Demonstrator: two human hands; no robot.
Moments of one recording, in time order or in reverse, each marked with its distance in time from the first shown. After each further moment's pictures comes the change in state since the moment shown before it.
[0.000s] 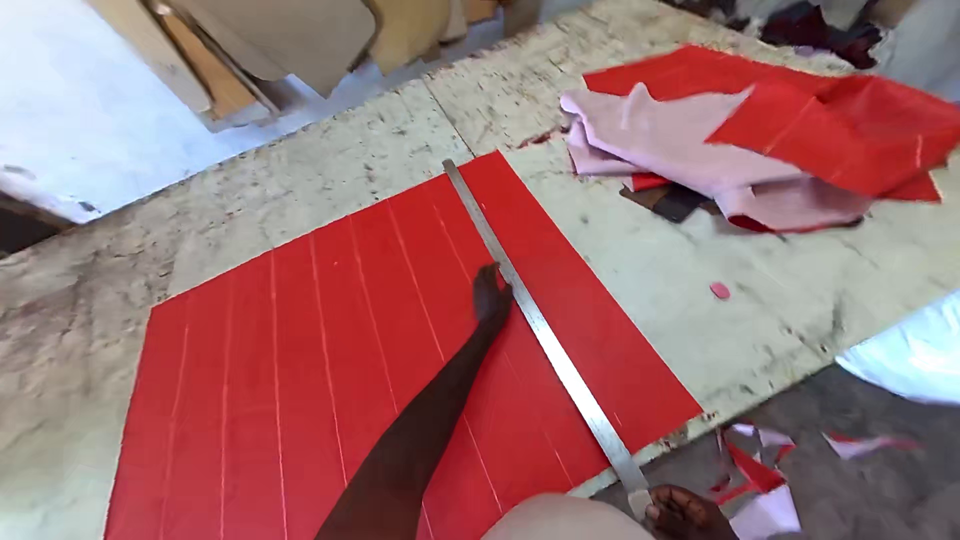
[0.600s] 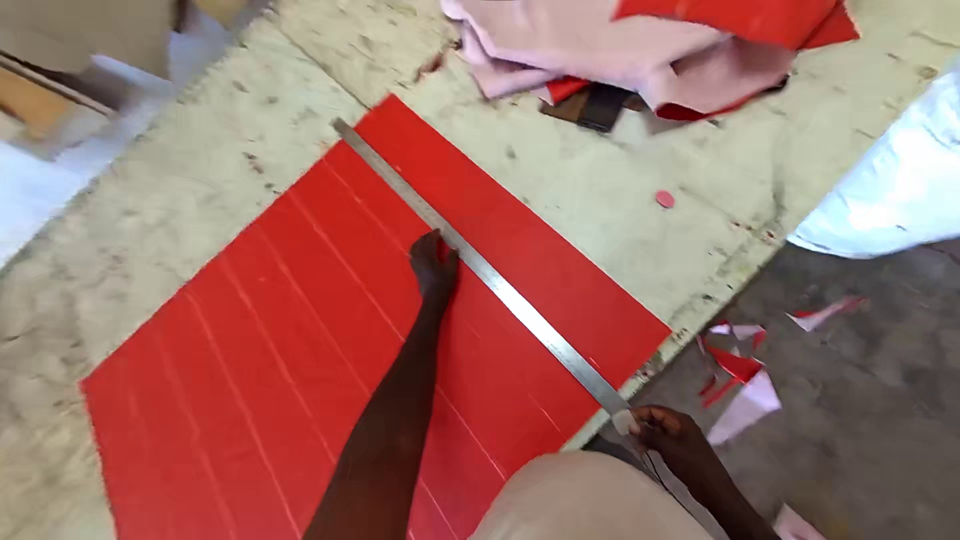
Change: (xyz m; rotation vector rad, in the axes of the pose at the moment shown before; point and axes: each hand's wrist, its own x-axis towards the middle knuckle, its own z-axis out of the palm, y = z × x) left_hand 0.018 -0.035 0.011 0.151 0.012 0.326; right_hand 0.019 0.030 0.008 0.110 0.139 0.033
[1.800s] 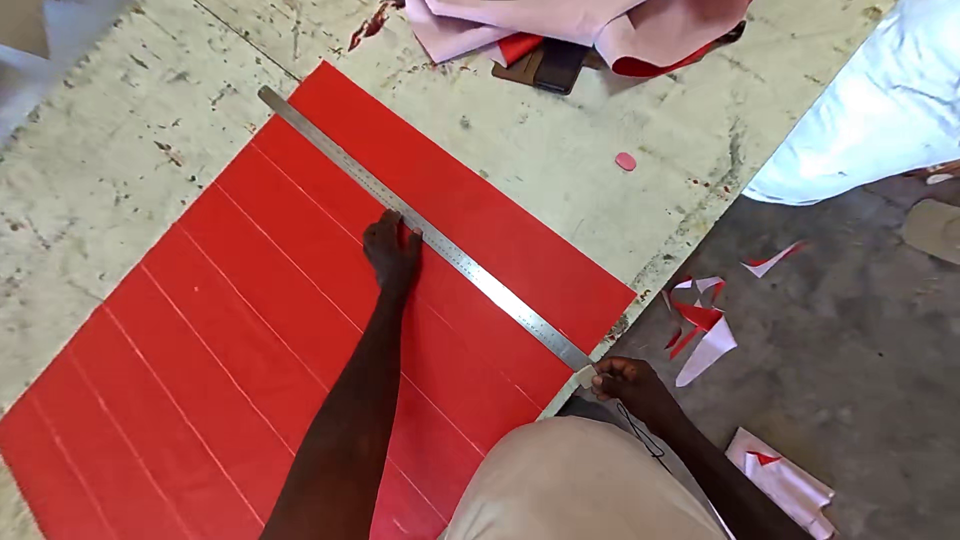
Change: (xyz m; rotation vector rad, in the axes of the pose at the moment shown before) left_hand 0.001 -0.003 0.001 0.062 -0.053 0.033; right_hand 0.014 -0.018 0.007 0.045 0.004 0.007
